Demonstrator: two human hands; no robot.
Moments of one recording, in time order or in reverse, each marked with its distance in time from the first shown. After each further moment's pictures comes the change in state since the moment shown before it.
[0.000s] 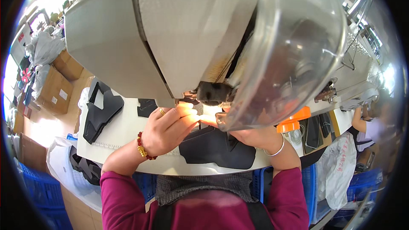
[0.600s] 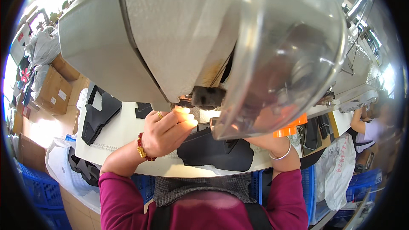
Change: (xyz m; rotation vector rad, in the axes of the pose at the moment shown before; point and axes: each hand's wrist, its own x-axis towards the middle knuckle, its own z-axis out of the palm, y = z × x) left_hand 0.006 -0.002 0.003 0.018 0.109 0.081; right_hand -0.003 0.005 -0.013 -0.038 0.202 -0.009
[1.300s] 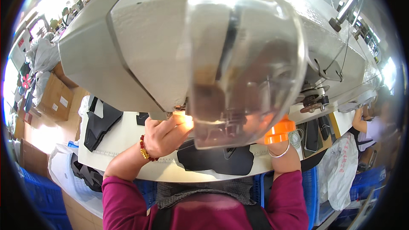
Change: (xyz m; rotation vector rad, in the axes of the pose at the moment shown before) left_hand -0.004 -0.007 0.007 0.103 0.017 0.033; right_hand 0.012 0.020 -0.001 0.002 -0.008 0.015
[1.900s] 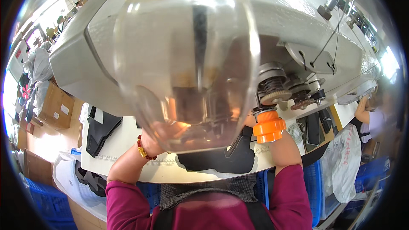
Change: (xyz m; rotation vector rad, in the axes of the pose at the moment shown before) left_hand 0.011 -0.002 -0.004 -0.066 -0.167 -0.107; right_hand -0.014 0.079 0.030 -0.248 -0.210 0.041
